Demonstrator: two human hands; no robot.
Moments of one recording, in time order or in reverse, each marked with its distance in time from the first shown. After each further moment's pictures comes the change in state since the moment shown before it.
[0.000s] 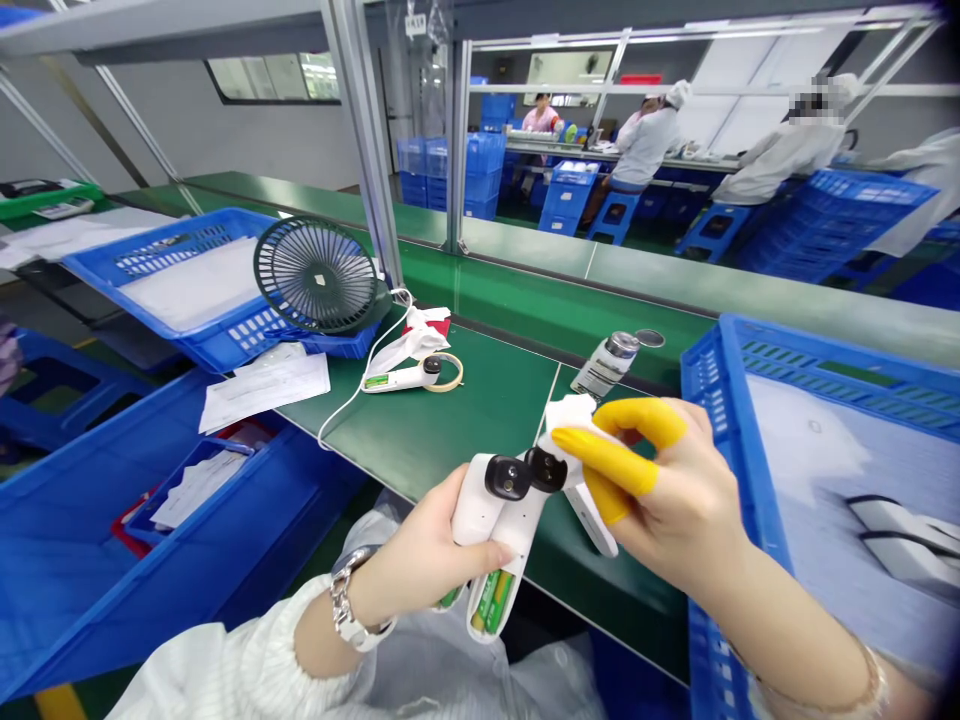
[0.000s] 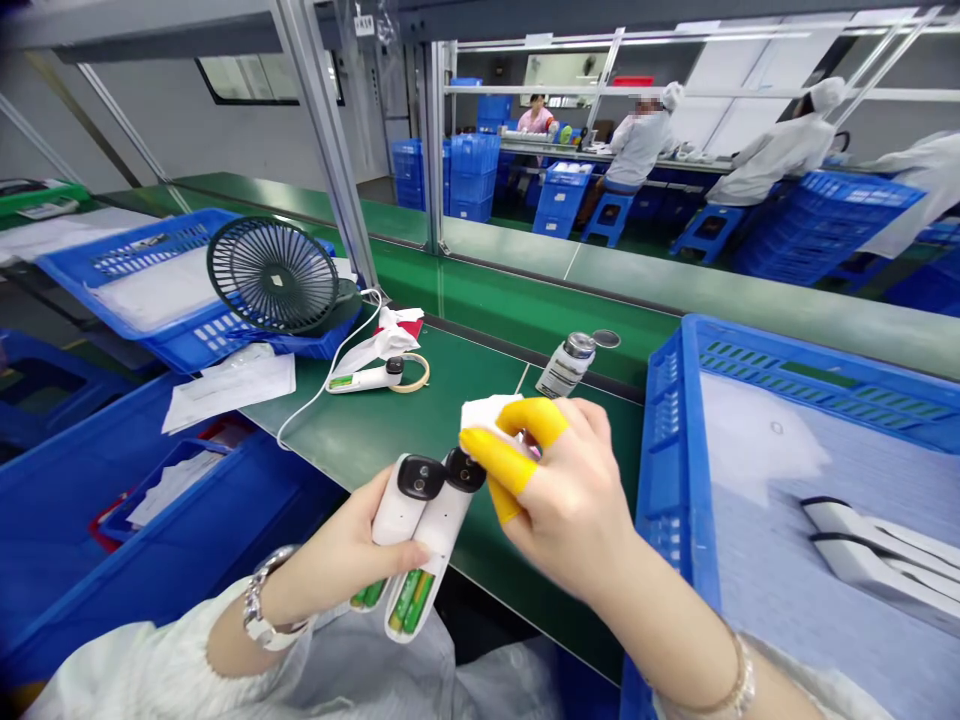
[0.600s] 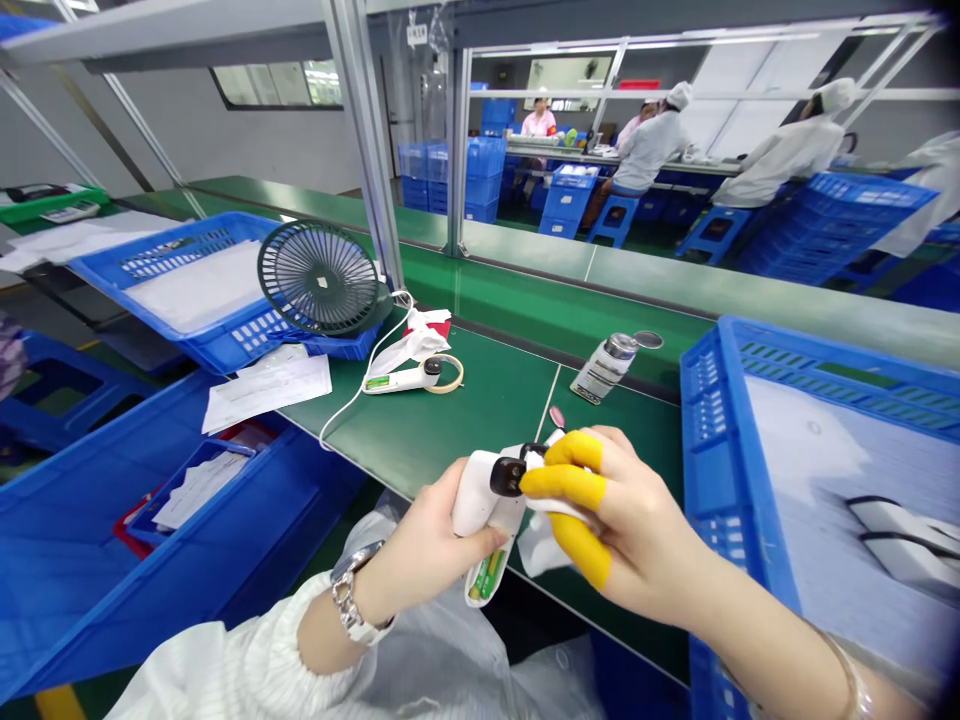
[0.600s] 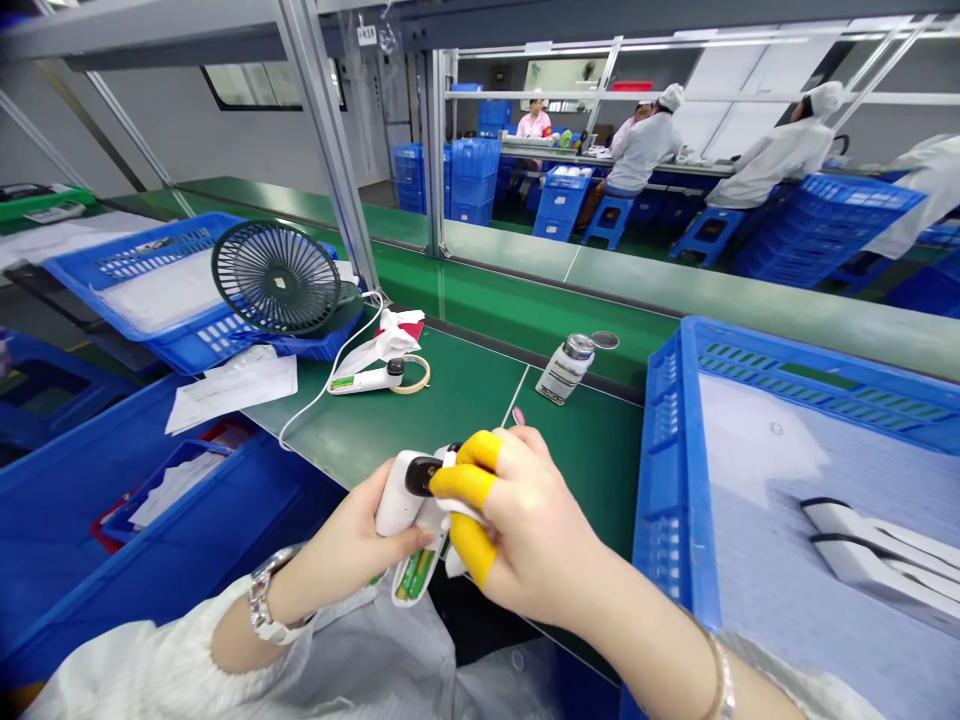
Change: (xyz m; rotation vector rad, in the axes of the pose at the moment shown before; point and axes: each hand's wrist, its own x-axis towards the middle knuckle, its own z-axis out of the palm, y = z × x) left_hand 0.003 -0.004 0.000 0.199 0.100 0.044; right_hand -0.001 -0.021 0.001 0.373 -0.190 0.065
